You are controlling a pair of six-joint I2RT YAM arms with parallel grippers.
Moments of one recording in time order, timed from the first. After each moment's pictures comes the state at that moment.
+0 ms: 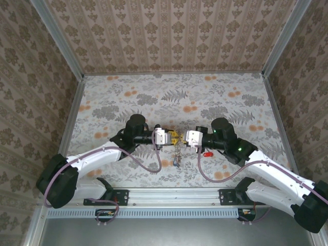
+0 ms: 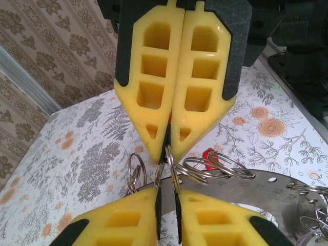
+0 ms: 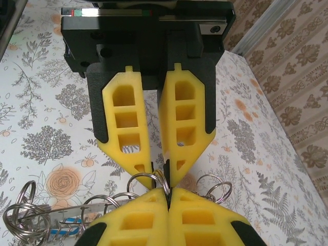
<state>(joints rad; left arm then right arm) -0.78 1.26 0.63 0.31 0.76 0.64 0.66 0.93 0.66 -0.15 -0.39 -0.73</state>
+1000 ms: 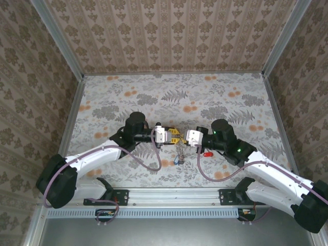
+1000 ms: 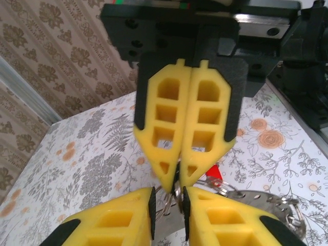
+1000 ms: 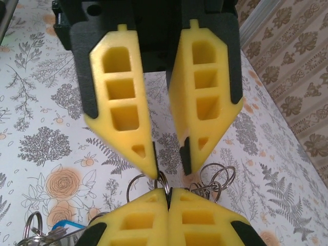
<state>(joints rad) -0.77 1.26 0.67 0.29 0.79 0.63 0.66 0.93 0.62 -0.11 -0.37 -0.68</state>
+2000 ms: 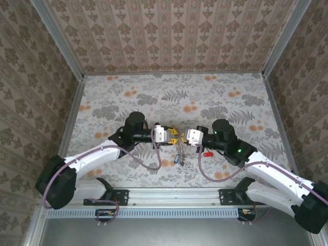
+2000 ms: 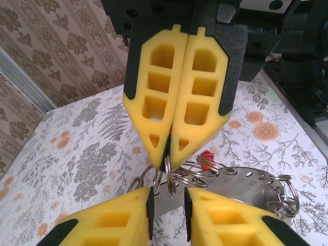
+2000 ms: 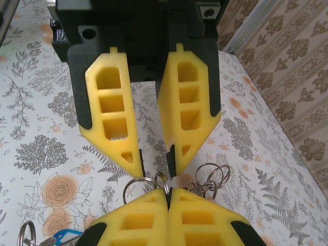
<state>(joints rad) -0.76 1.25 0.67 0.24 0.79 0.63 0.66 0.93 0.62 -0.08 -0.38 -0.65</state>
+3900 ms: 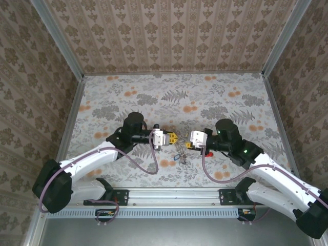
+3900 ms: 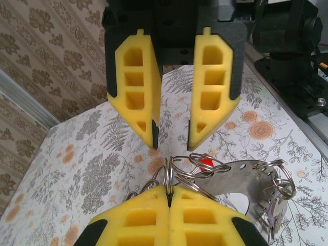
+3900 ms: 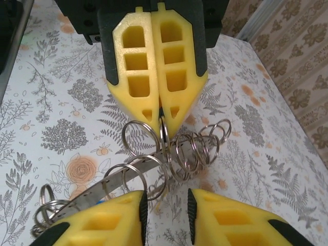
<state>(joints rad) -0.77 1.19 0.68 0.18 0.80 0.72 0.63 0.87 0.68 -0.28 -0.41 -0.68</state>
